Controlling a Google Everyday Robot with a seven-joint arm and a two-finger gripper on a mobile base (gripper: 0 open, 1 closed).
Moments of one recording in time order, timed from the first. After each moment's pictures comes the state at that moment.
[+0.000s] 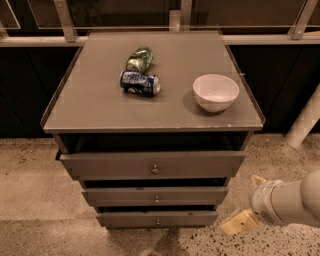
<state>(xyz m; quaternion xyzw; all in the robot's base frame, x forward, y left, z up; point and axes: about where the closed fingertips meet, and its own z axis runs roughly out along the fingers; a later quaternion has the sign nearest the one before) 0.395 -0.230 0.668 -0.37 0.89 0.08 0.26</state>
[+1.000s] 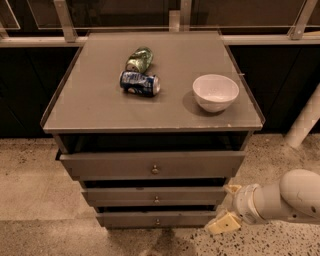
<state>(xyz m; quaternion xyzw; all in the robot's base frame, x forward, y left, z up) 0.409 -0.190 0.605 -0.43 0.85 0.17 0.26</state>
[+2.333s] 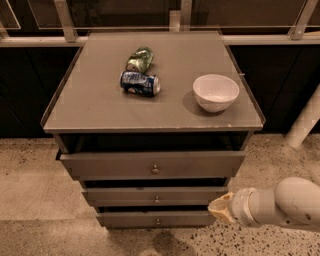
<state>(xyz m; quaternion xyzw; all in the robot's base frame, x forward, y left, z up) 0.414 -0.184 0.592 -0.43 0.84 0.17 0.28</state>
